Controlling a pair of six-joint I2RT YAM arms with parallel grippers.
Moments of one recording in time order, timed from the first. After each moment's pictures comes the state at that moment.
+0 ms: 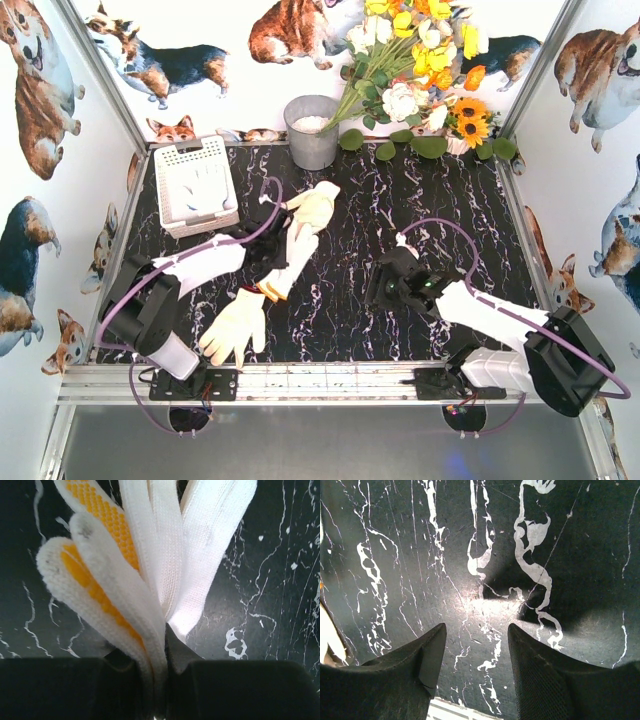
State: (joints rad) left arm -0.57 1.58 0.94 -0.37 -0.07 -0.51; right arm 0.67 1.17 0.54 -0.33 0.02 0.87
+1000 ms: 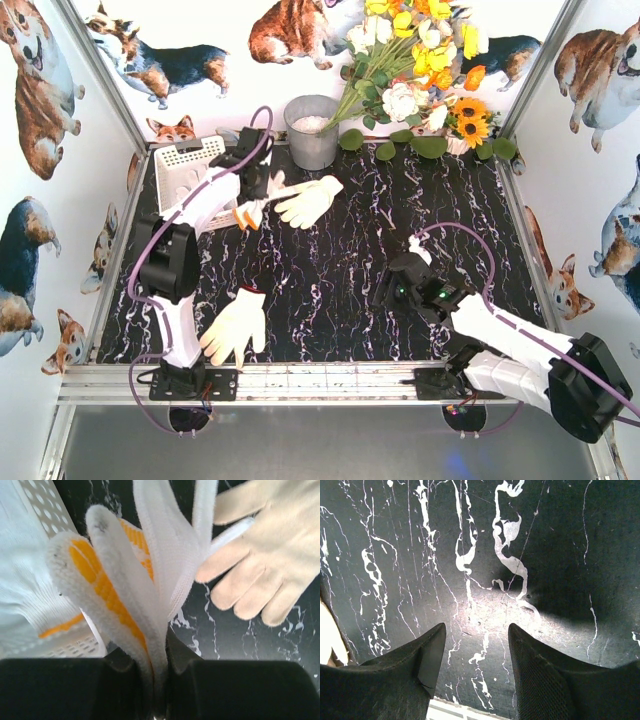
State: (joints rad) left arm -0.31 1.95 1.63 -0.62 -0.18 -0.13; right arm 0.67 1.01 0.48 -0.37 0.08 0.89
